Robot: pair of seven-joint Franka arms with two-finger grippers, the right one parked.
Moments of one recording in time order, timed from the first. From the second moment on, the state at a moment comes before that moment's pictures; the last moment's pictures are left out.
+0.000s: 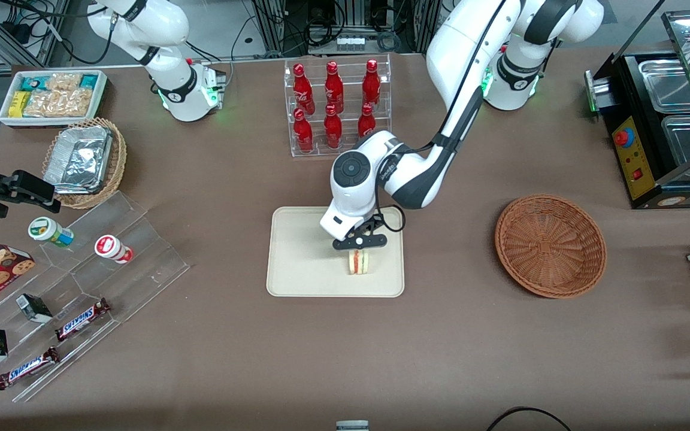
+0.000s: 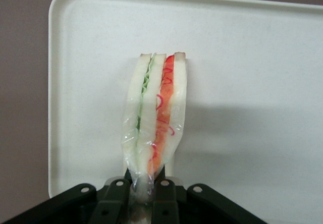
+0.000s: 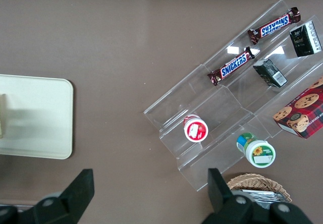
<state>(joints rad) -0.76 0.72 -0.02 -1.48 0.05 2.18 -0.89</state>
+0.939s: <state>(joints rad) -0.76 0.68 0.00 -1.43 0.06 2.09 -0.93</state>
